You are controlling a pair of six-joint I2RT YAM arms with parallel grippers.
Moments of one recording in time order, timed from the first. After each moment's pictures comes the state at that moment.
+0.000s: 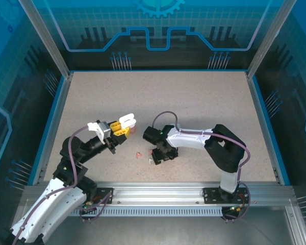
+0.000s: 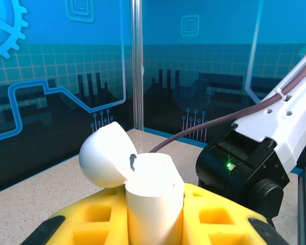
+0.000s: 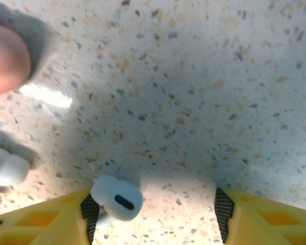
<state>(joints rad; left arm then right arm) -0.45 0.45 0.47 0.12 0.45 -0.06 0.97 1.85 1.18 -0.89 0.01 0.62</state>
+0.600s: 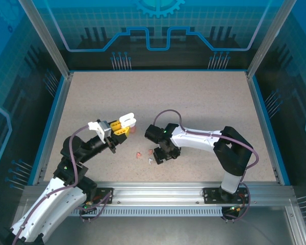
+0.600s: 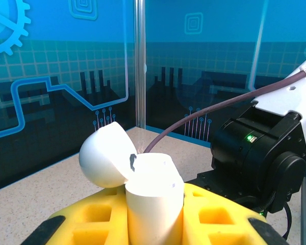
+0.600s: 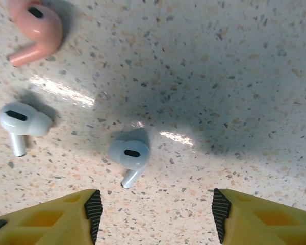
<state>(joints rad) -0.45 0.46 0.47 0.12 0.44 -0.06 0.97 1.78 1.19 -0.95 0.00 0.59</state>
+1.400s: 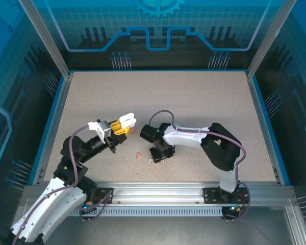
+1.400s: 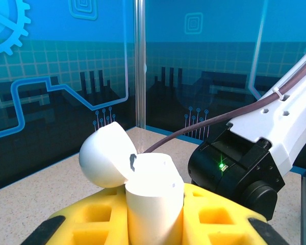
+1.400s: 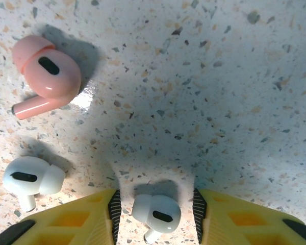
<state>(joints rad) -0.45 0.46 0.47 0.12 0.44 -0.06 0.97 1.91 1.26 -0.91 -0.03 0.59</state>
